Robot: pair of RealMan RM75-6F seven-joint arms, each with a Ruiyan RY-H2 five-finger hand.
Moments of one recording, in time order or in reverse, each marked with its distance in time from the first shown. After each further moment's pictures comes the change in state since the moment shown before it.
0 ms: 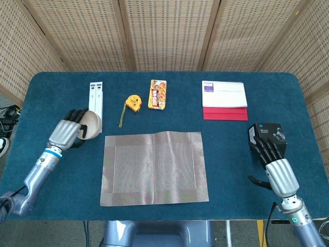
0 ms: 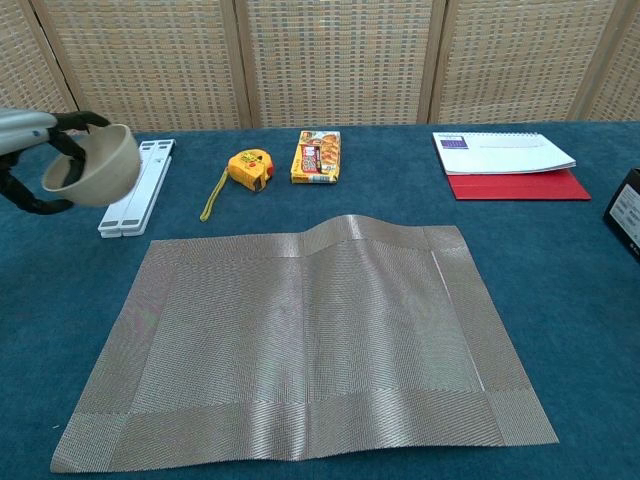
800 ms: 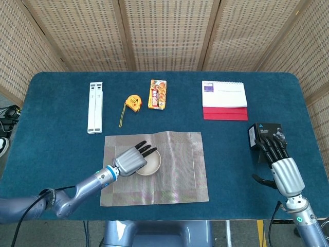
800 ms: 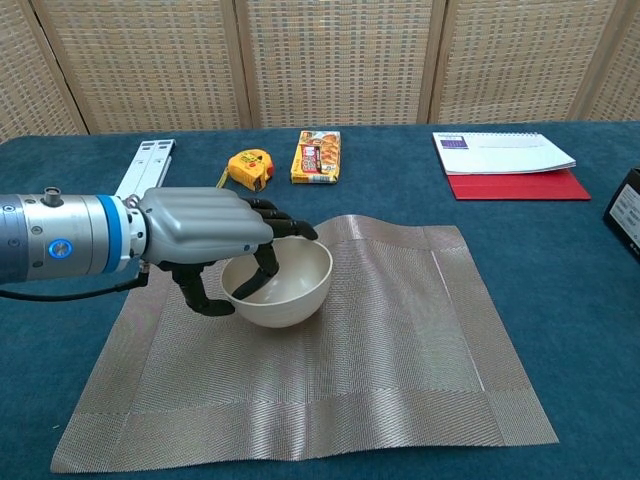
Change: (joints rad) left arm -0.278 -0.124 0.048 -0.268 -0.116 -0.273 0.507; right arm -0.009 0.019 0.013 0.000 0.019 0.014 0.038
